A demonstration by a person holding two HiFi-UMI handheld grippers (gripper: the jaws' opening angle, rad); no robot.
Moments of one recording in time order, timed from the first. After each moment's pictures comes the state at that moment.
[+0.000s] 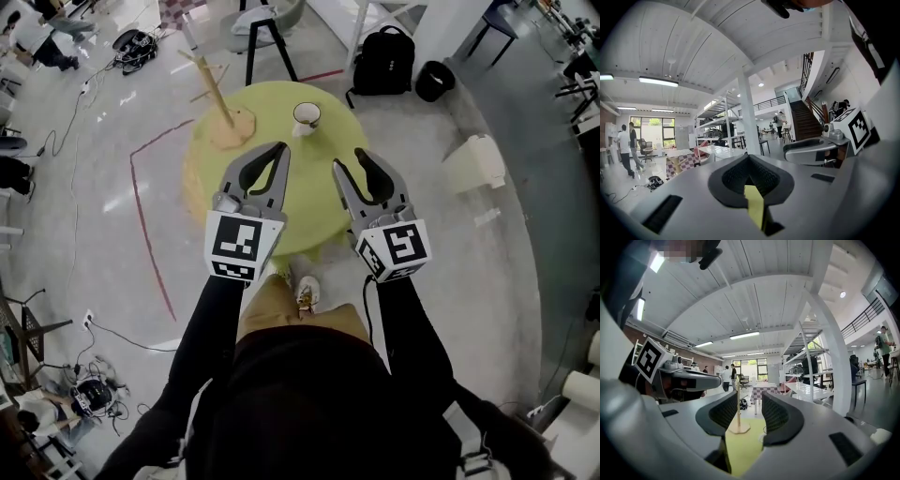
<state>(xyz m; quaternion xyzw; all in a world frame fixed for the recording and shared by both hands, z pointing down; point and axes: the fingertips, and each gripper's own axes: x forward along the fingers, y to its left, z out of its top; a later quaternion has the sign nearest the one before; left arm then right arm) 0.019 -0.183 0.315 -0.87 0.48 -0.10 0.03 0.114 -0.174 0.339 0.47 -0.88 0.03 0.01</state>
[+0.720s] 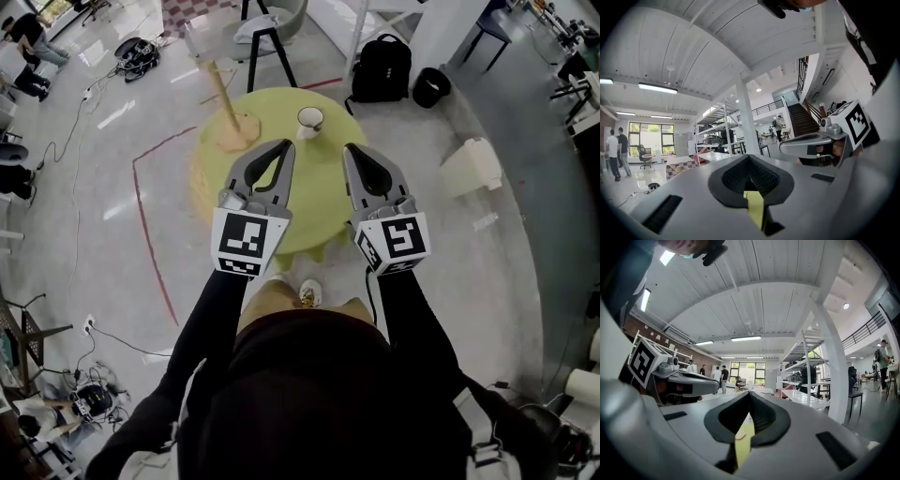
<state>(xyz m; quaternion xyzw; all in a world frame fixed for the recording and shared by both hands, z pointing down) 0.011 -0.169 0.292 -0.87 0.48 -0.07 0.06 0.100 -0.166 0.302 0.48 -0.87 -0.02 0.01</state>
